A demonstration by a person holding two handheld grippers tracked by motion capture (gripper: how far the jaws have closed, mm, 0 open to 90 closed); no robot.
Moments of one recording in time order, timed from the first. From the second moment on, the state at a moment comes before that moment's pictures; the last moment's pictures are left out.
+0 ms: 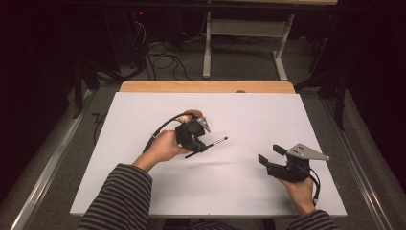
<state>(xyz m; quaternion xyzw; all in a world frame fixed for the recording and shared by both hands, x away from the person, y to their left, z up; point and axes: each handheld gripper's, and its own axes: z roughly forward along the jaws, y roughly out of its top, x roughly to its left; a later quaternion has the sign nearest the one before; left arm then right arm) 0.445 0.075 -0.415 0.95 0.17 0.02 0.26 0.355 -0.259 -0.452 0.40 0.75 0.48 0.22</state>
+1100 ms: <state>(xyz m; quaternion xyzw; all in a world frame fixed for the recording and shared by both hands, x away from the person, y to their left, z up) 0.431 0.095 -0.404 0.93 0.20 0.03 0.32 0.355 -0.258 -0.452 0.40 0.75 0.48 0.22</state>
